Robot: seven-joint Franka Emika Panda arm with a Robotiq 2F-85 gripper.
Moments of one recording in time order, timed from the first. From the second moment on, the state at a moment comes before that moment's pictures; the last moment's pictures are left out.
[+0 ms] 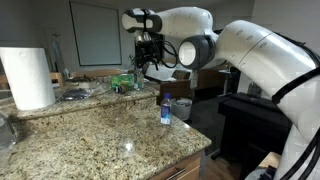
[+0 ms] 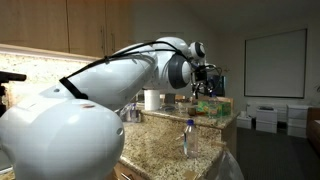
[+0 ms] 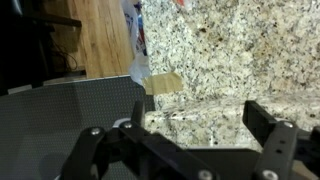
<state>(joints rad) 0.07 0.98 -0.04 -0.39 -0.14 1.21 0.25</state>
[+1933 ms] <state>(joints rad) -0.03 0.91 -0.05 -0.35 0.04 1.19 0.49</state>
